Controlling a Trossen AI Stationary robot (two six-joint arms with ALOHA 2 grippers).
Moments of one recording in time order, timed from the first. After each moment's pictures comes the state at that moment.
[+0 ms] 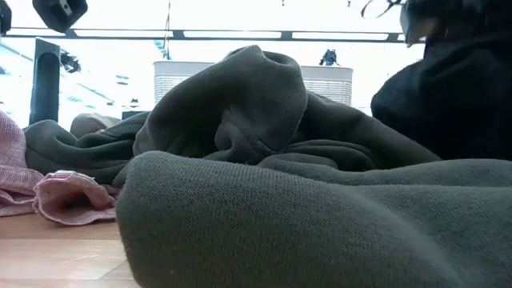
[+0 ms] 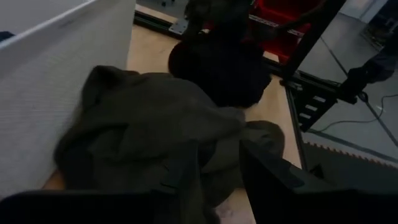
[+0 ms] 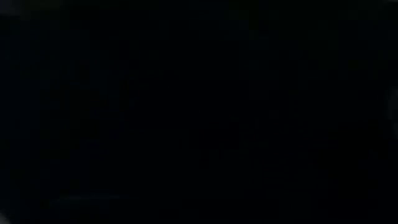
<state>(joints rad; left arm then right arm) -0.81 0.83 0.72 -0.43 -0.79 -0.77 0.47 1.35 1.00 -0.96 0.07 0.86</state>
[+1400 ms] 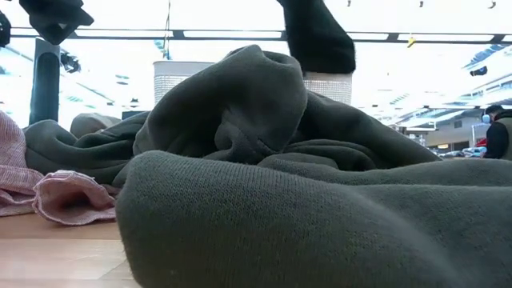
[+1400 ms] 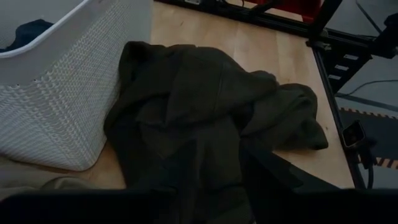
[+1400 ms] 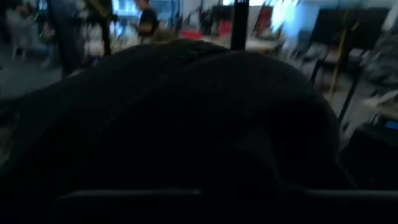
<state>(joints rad) -0.81 0.73 0.72 -0.70 -0.75 -0.77 0.06 1.56 2.33 -0.86 0.55 0.01</state>
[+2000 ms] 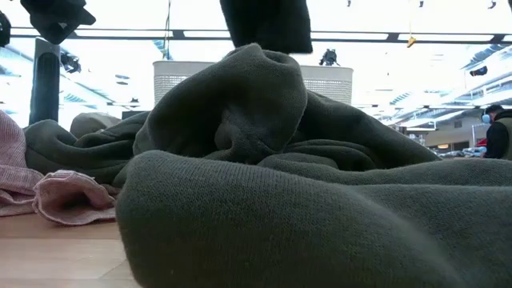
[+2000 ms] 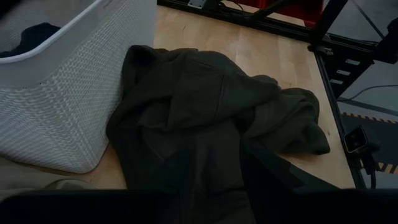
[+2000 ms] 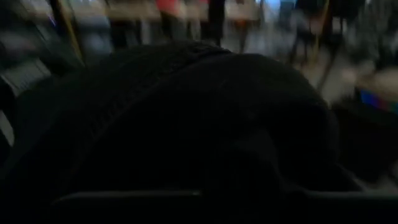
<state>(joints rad) -0.81 0.73 0.72 -0.69 -0.77 -0.77 -0.23 1.75 2.33 -0.82 0.37 0.01</state>
